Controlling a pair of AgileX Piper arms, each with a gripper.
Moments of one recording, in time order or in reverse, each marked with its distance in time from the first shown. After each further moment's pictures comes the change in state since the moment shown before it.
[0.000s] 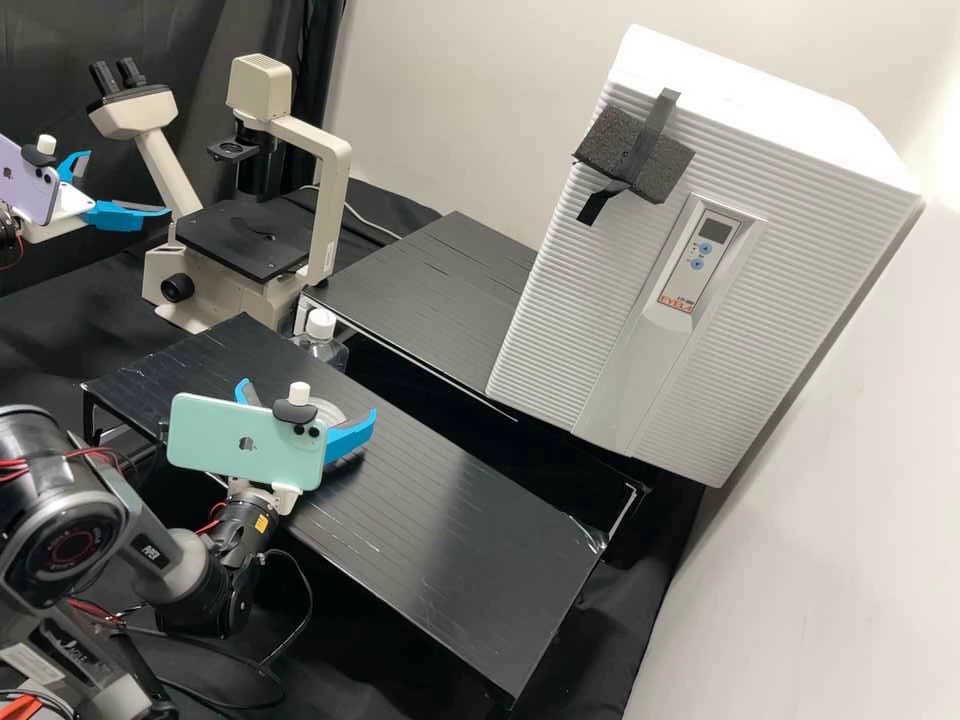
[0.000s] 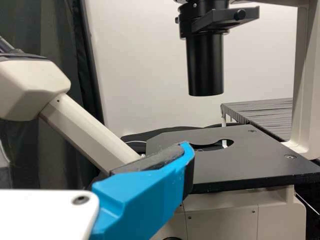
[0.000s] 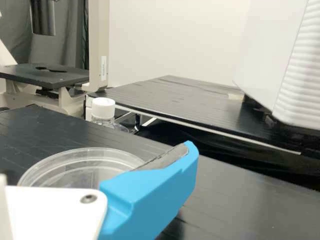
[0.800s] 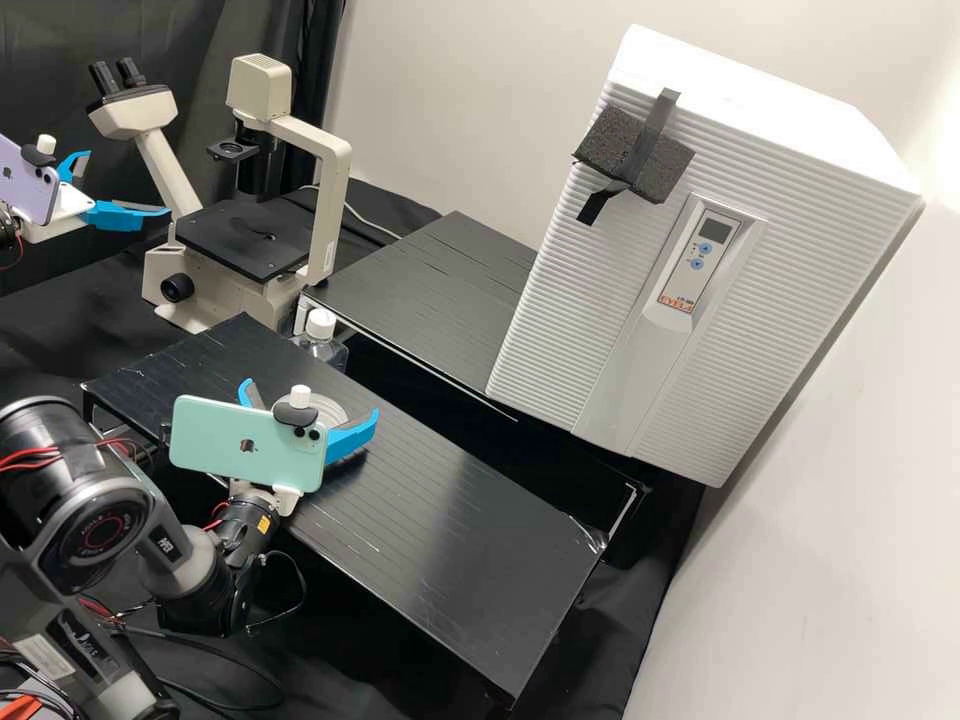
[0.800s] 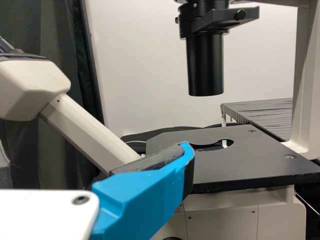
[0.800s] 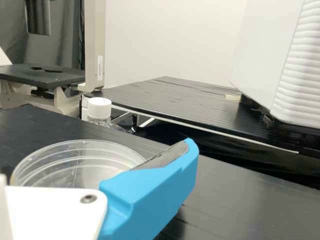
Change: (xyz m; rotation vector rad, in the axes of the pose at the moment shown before) left arm 0.000 0.000 0.000 0.000 0.000 0.000; right arm 0.003 -0.002 0.004 -0.002 -0.018 0.007
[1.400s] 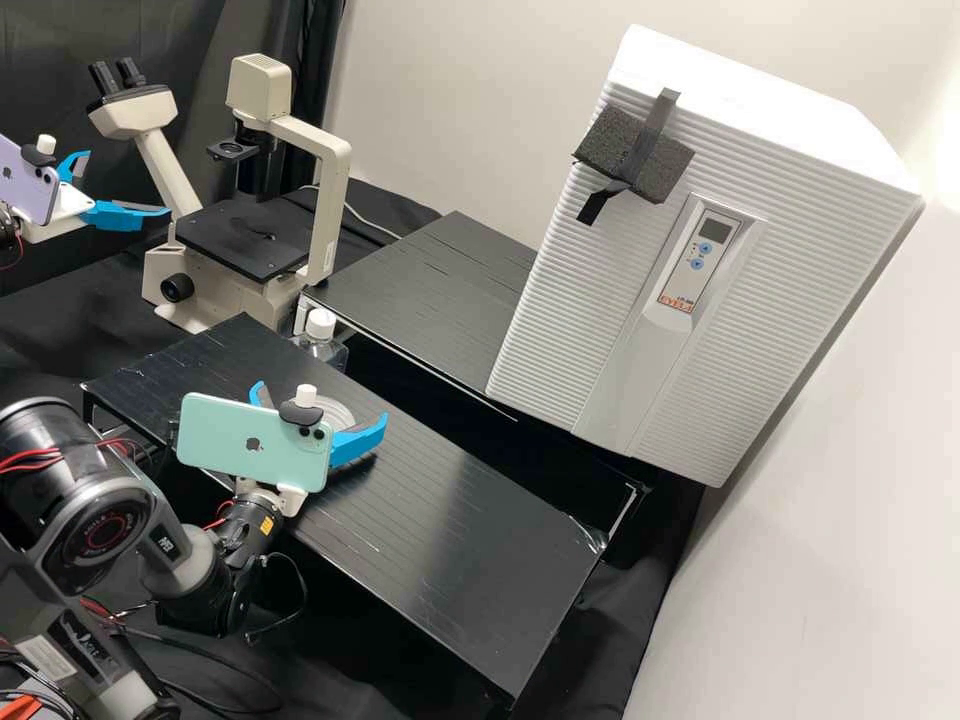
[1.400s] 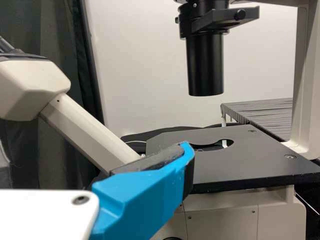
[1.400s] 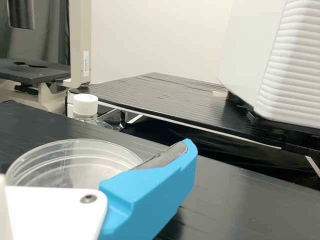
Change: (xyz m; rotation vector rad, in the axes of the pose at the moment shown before) left arm 0.000 0.000 0.000 0.000 0.000 0.000; right arm 0.001 0.003 0.002 -0.019 -0.030 0.040
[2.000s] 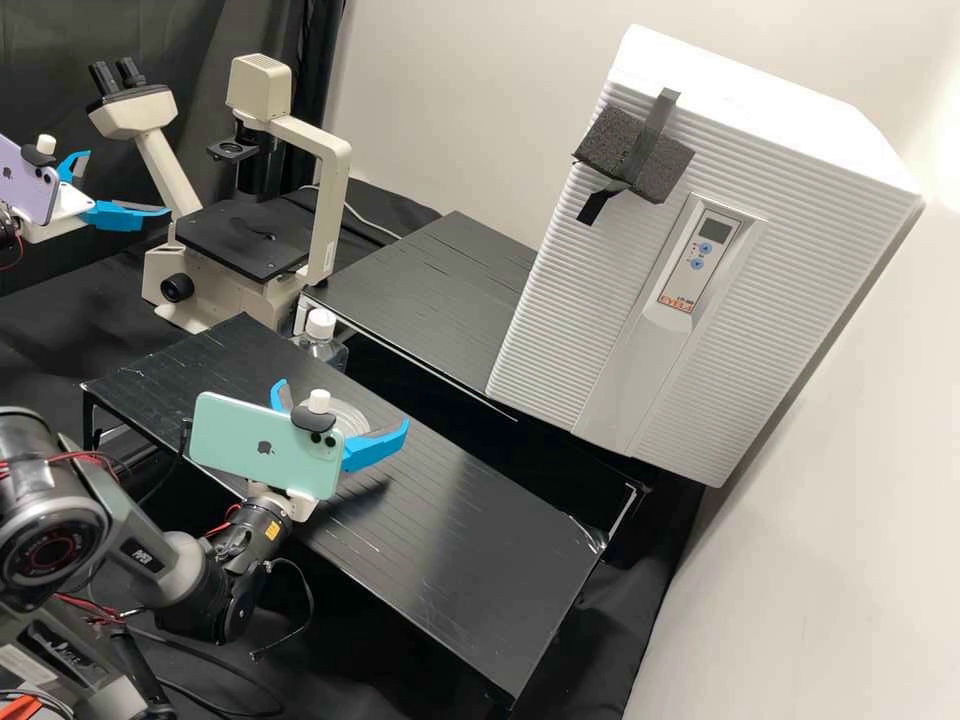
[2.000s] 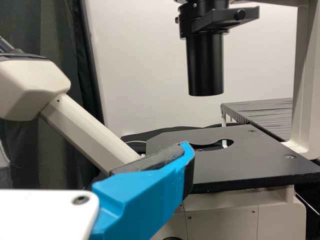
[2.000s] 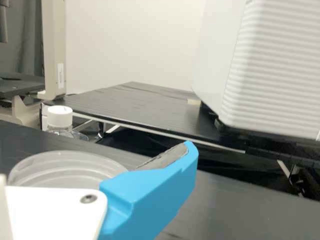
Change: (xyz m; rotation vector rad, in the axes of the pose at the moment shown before) left arm 0.000 0.000 0.000 0.000 0.000 0.000; right arm -0.009 0.015 0.004 0.008 -0.040 0.071
